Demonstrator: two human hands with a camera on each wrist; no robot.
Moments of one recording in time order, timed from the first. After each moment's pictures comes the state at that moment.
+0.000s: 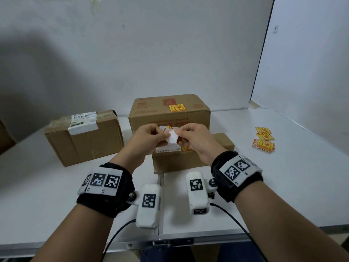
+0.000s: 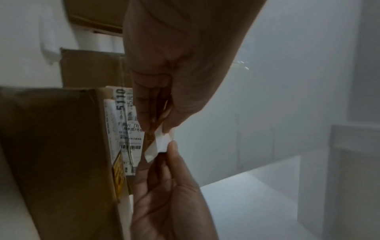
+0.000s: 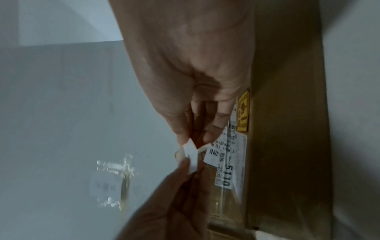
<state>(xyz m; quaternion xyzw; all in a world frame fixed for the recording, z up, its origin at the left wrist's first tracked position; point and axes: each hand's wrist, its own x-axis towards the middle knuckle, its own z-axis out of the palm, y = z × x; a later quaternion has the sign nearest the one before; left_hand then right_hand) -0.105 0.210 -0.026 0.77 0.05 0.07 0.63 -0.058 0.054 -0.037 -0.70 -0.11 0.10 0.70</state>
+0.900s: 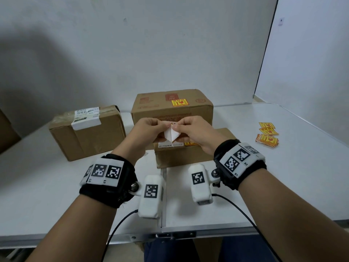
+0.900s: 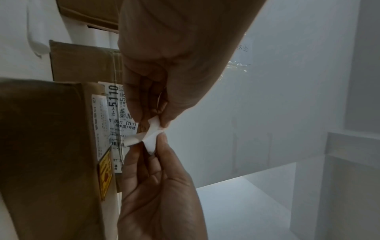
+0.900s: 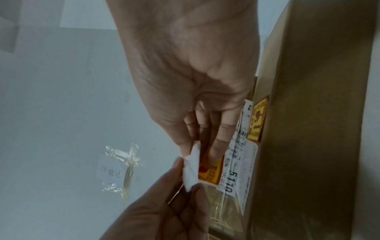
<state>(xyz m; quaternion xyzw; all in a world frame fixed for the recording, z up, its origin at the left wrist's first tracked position) -0.106 0.212 -0.019 0.79 0.06 0.08 0.61 -0.054 0.057 -0.029 -0.73 -0.17 0.13 0.64</state>
